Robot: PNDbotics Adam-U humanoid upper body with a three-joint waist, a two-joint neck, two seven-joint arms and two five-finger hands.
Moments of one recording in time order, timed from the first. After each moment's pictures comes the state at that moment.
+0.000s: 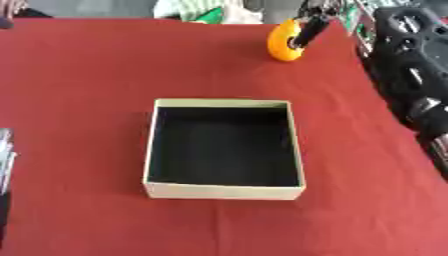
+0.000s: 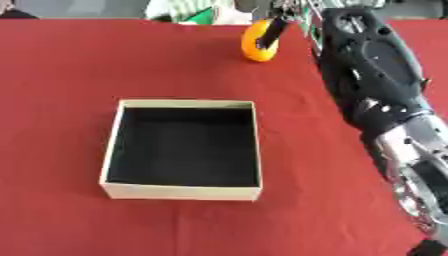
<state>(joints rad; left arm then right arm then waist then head) -0.44 0.36 0.08 -1.98 -0.17 -0.01 0.43 -1.48 -0.23 0.09 -0.56 1.34 0.13 0.74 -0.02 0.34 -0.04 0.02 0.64</state>
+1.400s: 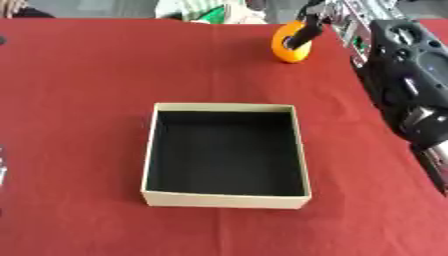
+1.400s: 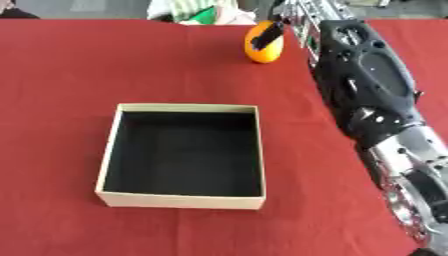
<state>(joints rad) -0.44 0.36 0.08 -1.98 -0.16 -0.01 0.43 -1.47 -0.24 0.06 -0.57 1.31 0.20 0.68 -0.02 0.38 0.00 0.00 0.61</state>
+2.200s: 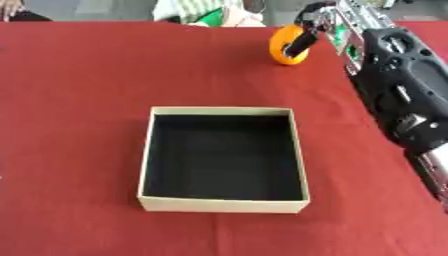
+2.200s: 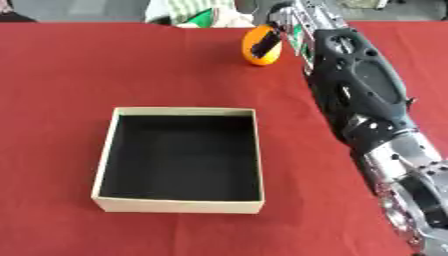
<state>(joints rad) -0.44 0.35 0.08 -1.98 -0.16 -0.01 0.43 -1.46 -0.24 0.06 -0.57 1.33 0.22 0.63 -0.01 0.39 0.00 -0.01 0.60</state>
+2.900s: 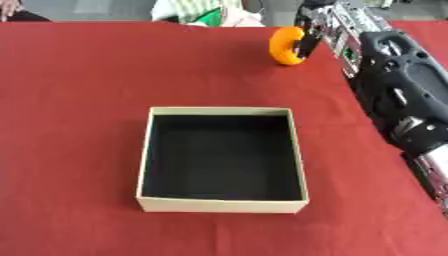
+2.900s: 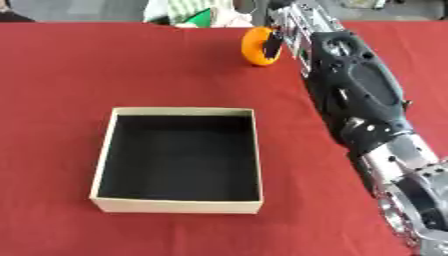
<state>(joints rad) -0.44 0.35 0.08 -1.98 -0.16 0.00 0.42 -1.45 -0.24 0.08 -0.58 1.30 0.24 0.46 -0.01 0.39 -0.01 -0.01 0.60</state>
